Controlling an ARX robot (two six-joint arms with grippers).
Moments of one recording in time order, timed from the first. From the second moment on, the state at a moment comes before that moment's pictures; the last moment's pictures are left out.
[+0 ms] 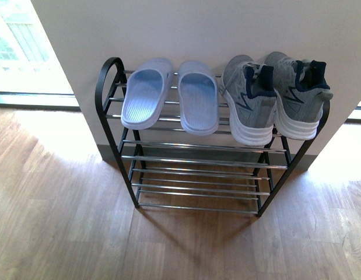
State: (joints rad) left arm 0.00 0.02 0.01 0.00 0.00 -0.01; right arm 0.00 0.00 0.02 0.00 0.00 0.00
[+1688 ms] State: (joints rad) left arm 0.00 0.02 0.01 0.00 0.00 -0.01; right arm 0.00 0.00 0.02 0.00 0.00 0.00
